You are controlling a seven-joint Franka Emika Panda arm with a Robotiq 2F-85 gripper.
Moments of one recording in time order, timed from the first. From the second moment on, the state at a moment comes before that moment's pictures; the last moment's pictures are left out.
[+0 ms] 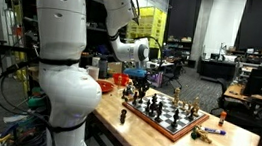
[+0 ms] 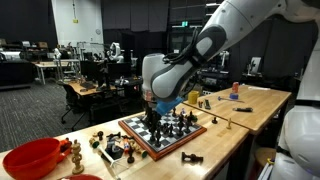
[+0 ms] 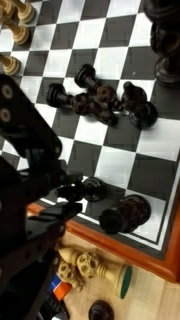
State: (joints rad) arm 0.12 -0.06 0.19 -2.44 -0.20 2.47 0.26
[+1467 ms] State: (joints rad) arm 0.15 -0.19 0.19 -2.48 -0.21 2.47 0.27
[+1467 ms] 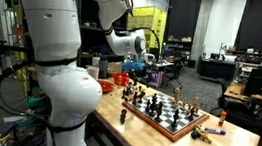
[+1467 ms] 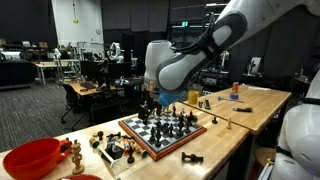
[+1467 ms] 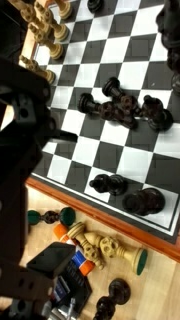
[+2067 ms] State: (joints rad) arm 0.08 -0.42 0.23 -2.54 -0.38 2.40 0.39
